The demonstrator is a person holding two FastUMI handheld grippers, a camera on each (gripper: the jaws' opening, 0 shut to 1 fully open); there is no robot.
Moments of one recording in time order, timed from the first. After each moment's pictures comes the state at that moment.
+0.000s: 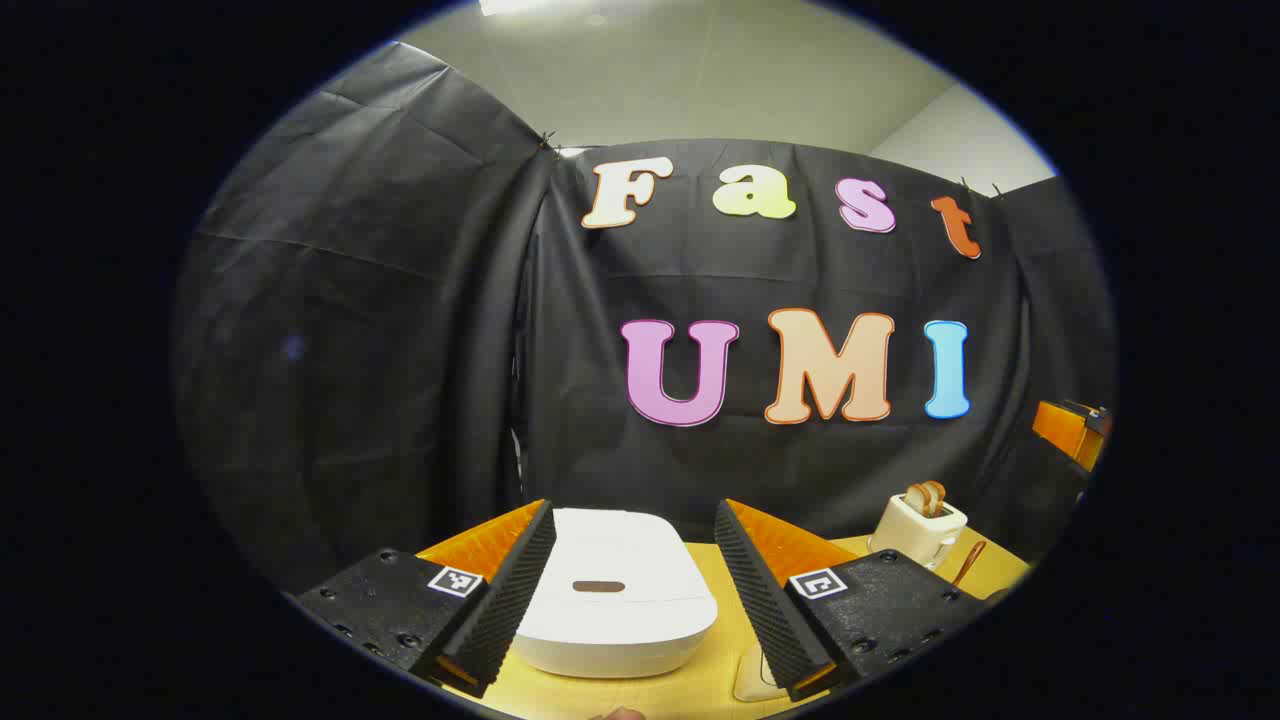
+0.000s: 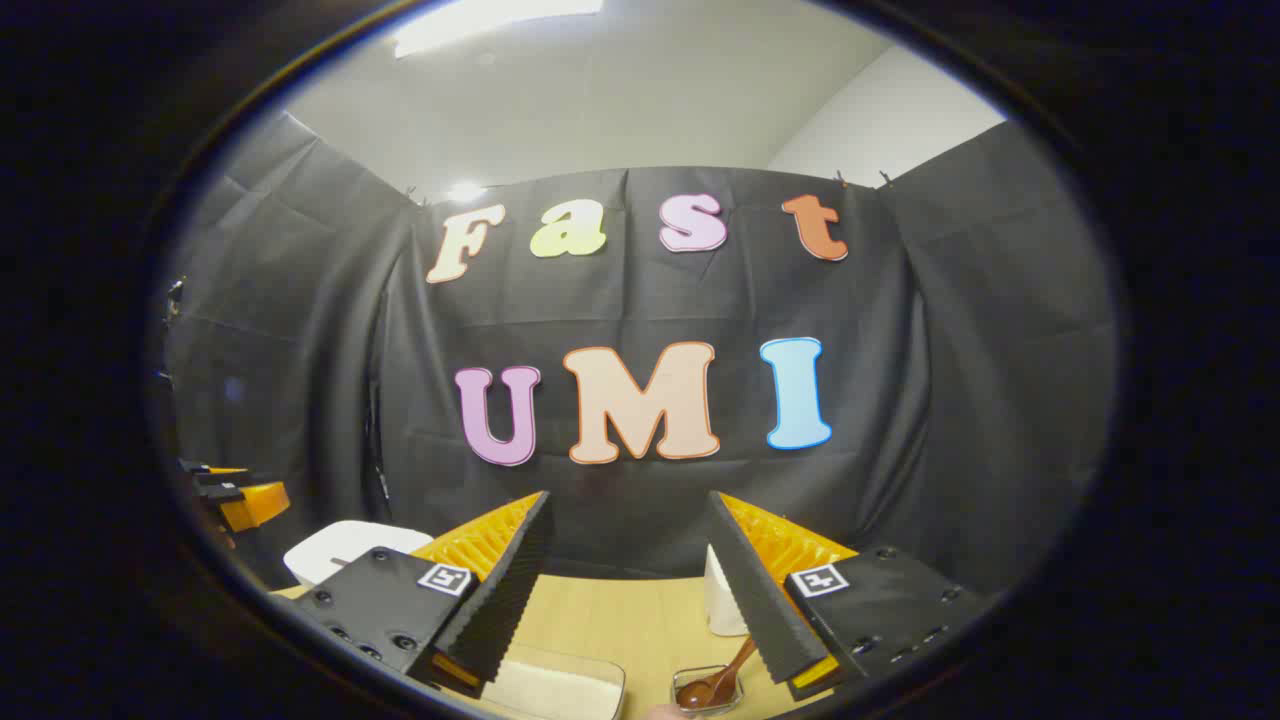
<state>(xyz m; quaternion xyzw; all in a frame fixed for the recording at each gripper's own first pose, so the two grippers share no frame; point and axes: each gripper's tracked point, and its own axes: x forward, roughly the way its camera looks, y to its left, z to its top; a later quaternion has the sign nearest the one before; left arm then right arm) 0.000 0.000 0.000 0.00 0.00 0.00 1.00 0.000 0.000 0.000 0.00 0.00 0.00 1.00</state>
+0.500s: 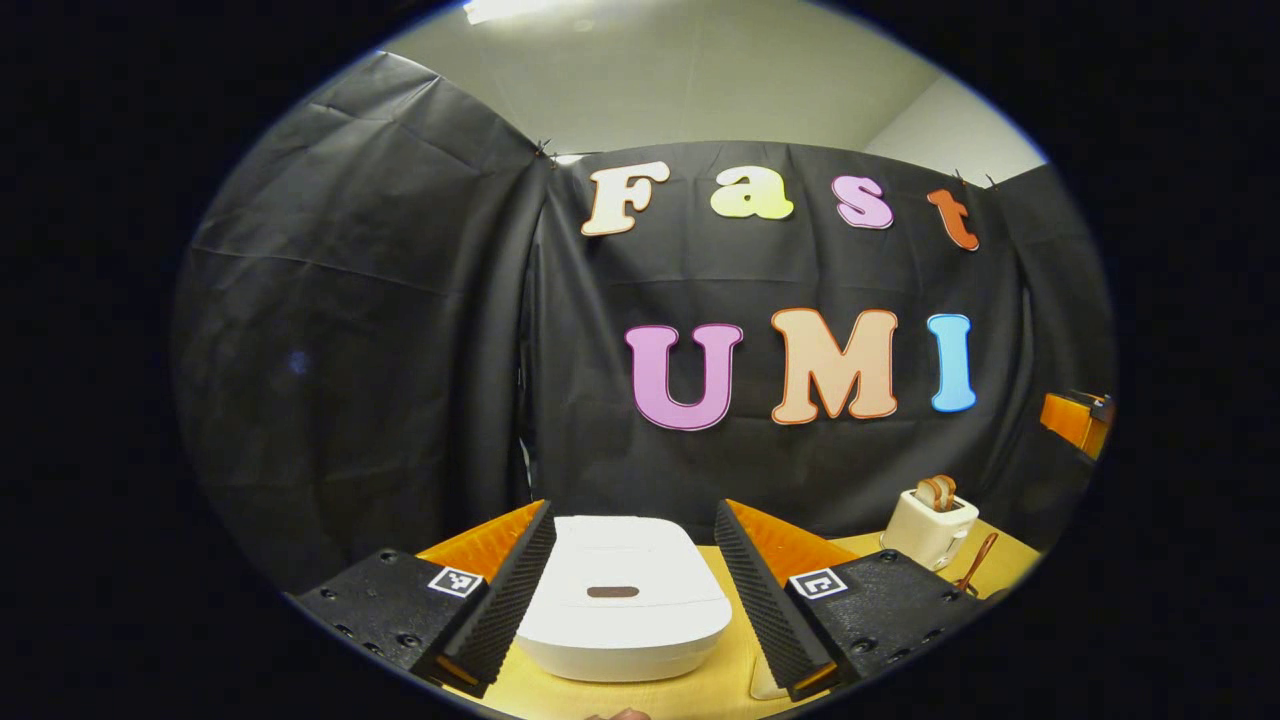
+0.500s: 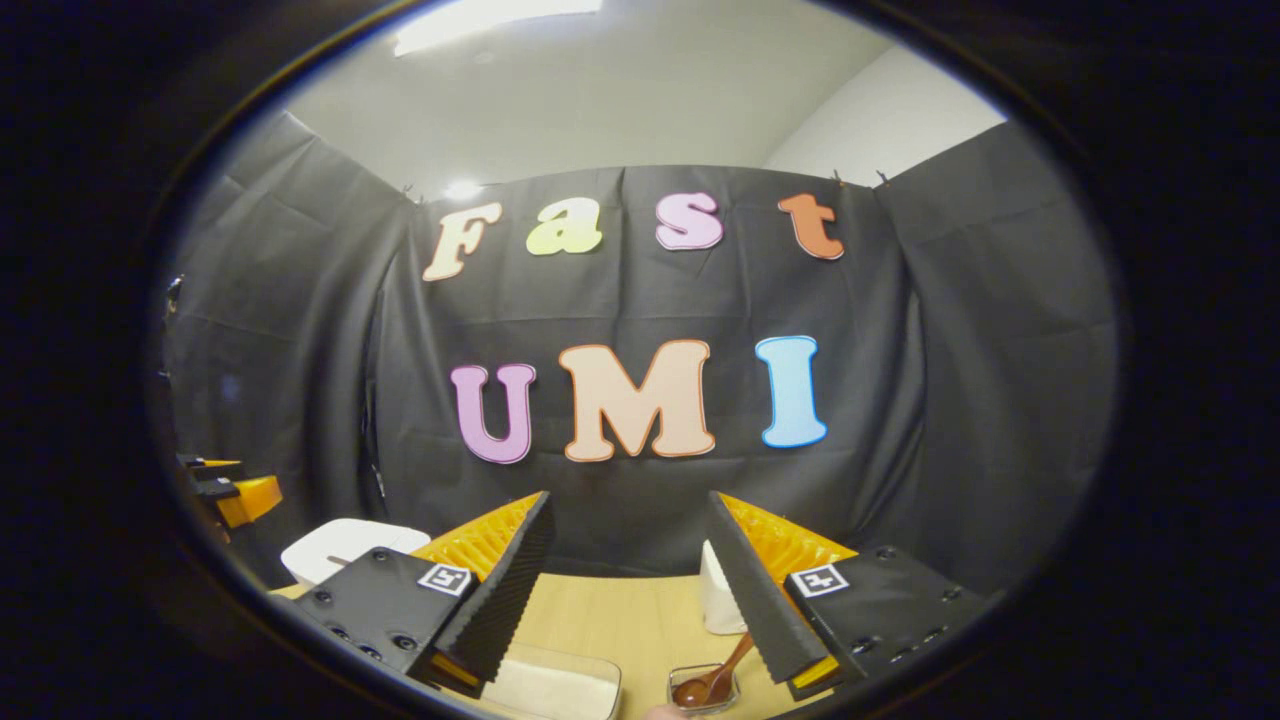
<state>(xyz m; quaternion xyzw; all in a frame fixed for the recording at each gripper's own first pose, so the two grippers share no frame) 0.000 0.003 0.004 0.02 -0.01 0.01 1.00 0.000 -0.003 -0.005 0.00 0.01 0.00 1.00</state>
